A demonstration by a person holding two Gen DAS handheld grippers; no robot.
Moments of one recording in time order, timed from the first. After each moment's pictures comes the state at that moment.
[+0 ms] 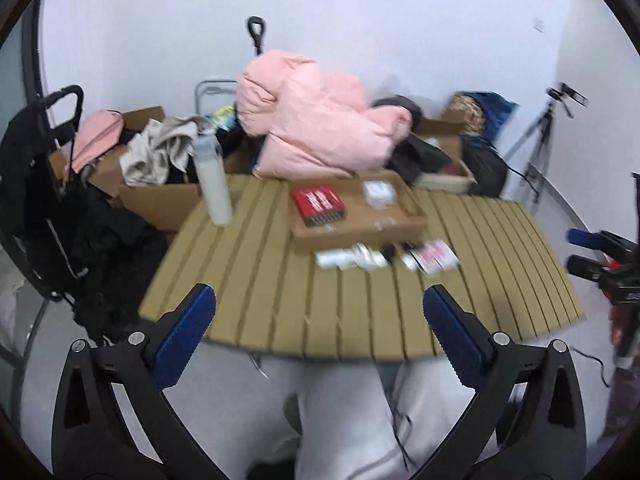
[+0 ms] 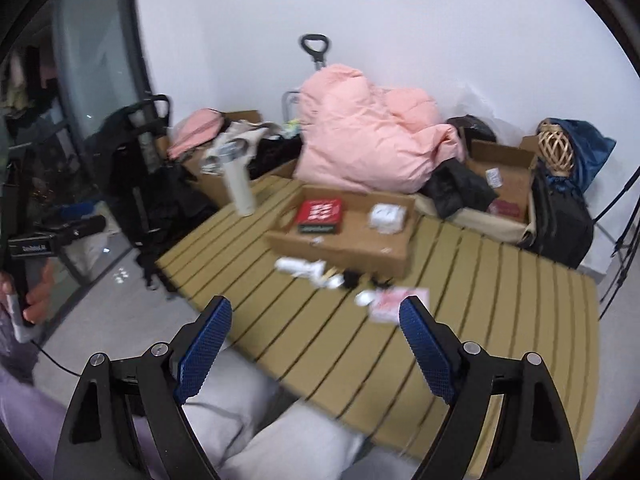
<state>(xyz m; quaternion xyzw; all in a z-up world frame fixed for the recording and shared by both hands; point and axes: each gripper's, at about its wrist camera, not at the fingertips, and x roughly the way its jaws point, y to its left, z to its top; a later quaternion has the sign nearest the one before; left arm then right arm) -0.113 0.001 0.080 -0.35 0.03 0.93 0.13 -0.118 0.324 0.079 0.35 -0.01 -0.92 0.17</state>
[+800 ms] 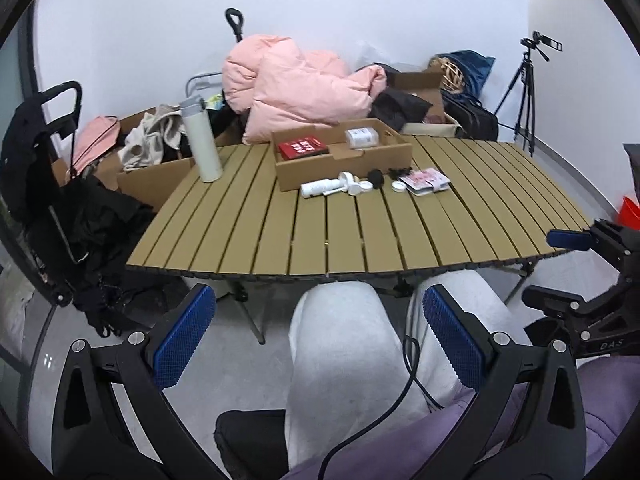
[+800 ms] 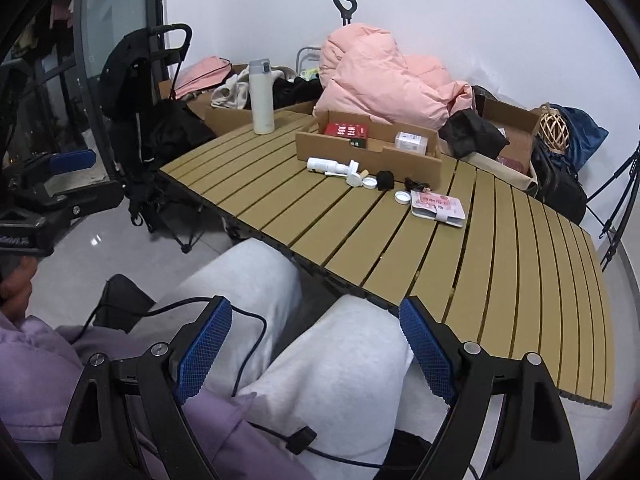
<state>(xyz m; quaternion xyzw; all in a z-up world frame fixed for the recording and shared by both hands) -0.018 0.022 -0.039 -0.33 0.08 0.93 0.13 -0.011 0.238 -0.061 0.37 0.07 -0.92 0.13</state>
